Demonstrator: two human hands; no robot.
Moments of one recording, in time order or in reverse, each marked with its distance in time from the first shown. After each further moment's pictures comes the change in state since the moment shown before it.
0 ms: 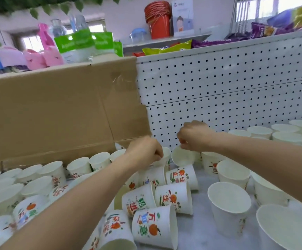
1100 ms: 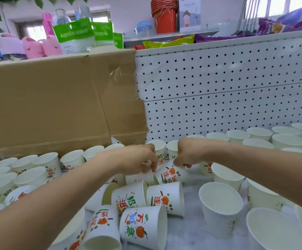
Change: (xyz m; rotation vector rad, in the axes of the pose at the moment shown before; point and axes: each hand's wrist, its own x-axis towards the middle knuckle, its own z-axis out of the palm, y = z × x) left_hand -0.031 0.006 -0.014 -0.058 -0.339 0.181; right_hand -0.040 -0.039 -0.037 0.505 -0.459 0.215
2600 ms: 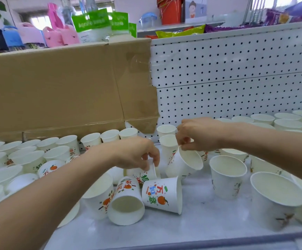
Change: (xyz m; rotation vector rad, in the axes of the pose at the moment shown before) left_hand -0.076 0.014 0.007 -0.128 -0.009 -0.059; right_hand -0.036 -0.013 0.006 -0.453 0.282 -0.479
